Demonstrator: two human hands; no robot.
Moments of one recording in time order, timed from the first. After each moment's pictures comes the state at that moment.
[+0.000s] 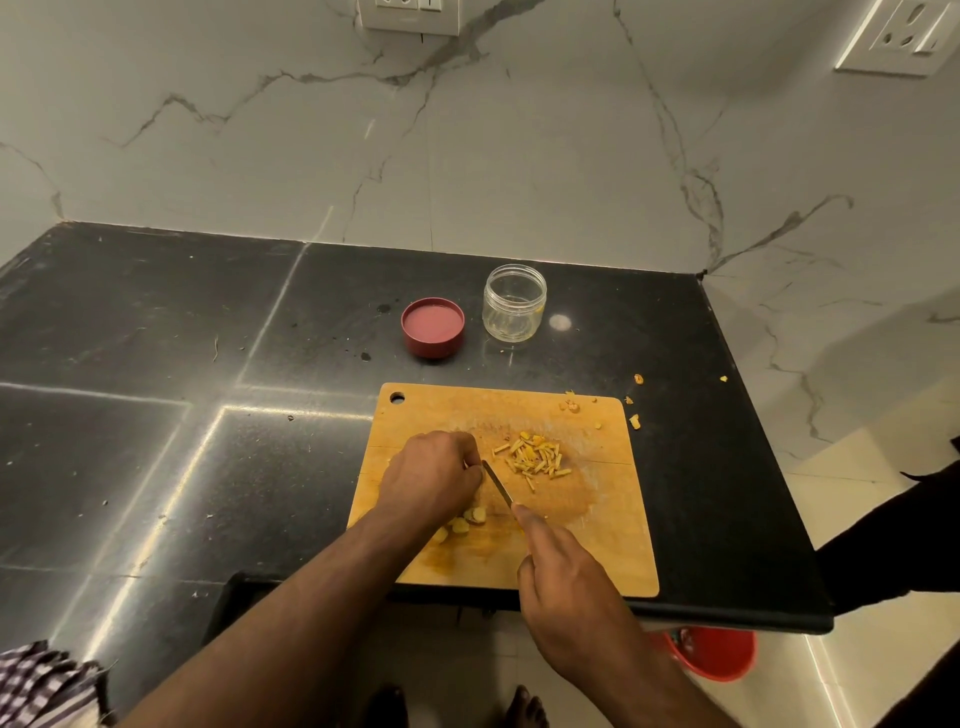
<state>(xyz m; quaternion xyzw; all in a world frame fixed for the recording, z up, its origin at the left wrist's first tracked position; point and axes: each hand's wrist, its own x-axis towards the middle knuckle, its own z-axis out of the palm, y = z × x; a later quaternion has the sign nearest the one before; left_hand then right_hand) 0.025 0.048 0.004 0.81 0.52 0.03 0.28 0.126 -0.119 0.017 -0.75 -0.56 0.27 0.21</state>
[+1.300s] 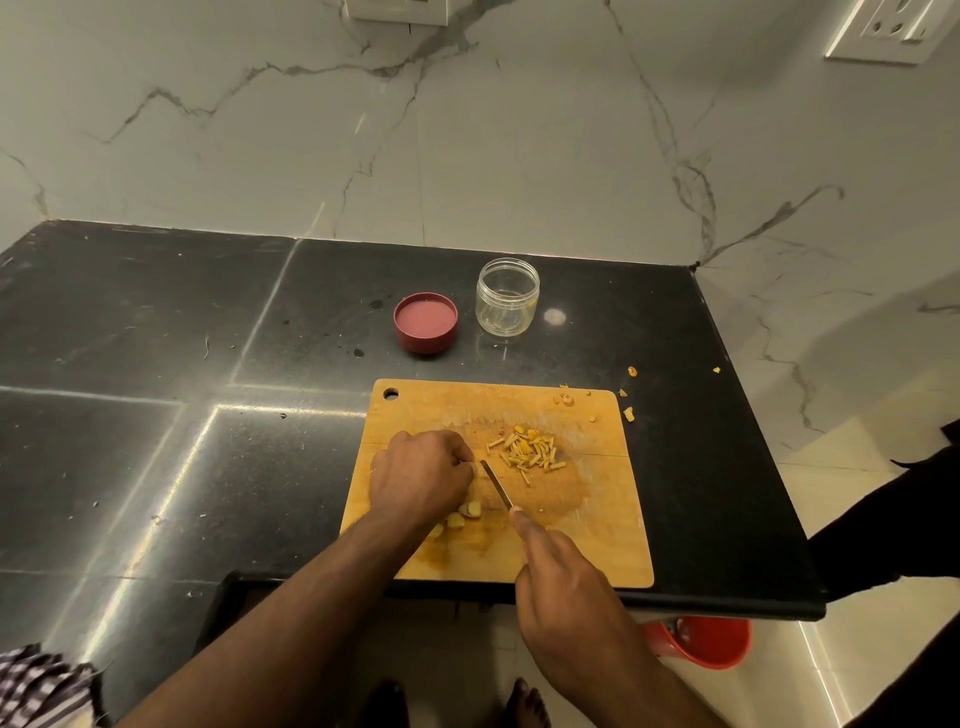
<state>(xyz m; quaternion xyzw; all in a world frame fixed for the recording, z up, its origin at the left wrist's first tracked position) 0.021 0.040 0.003 0.79 0.55 0.05 0.26 0.119 -0.134 0.022 -0.75 -0.57 0.25 0.21</state>
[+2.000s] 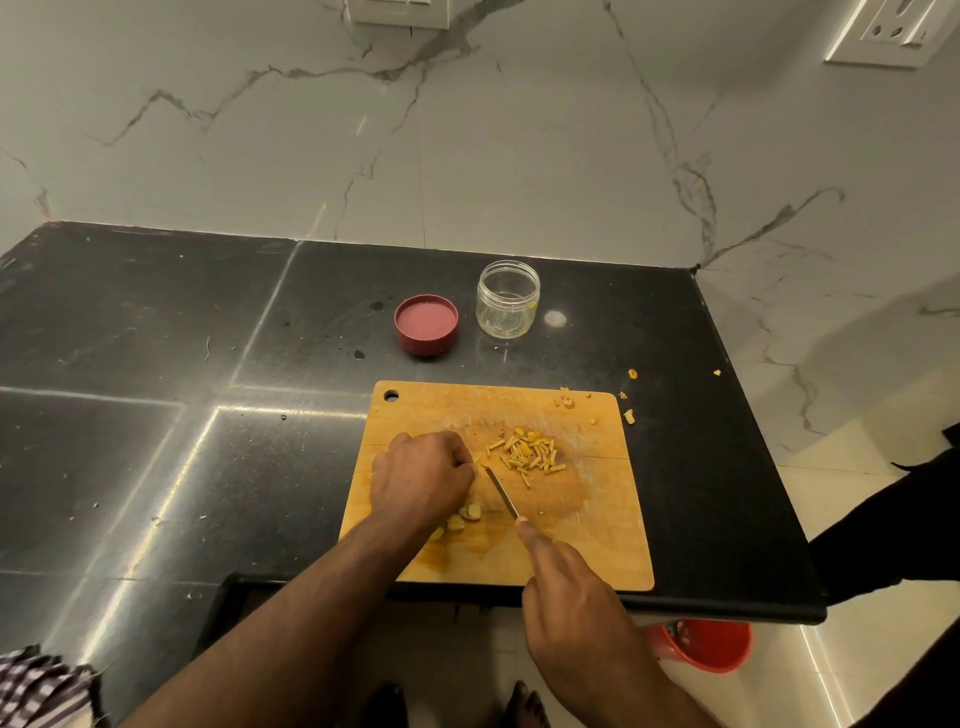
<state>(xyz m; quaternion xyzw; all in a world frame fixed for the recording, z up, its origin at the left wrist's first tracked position) 0.023 0.040 0.000 0.79 0.56 0.06 0.25 0.122 -0.140 0.018 -0.75 -0.59 0.23 0.16</state>
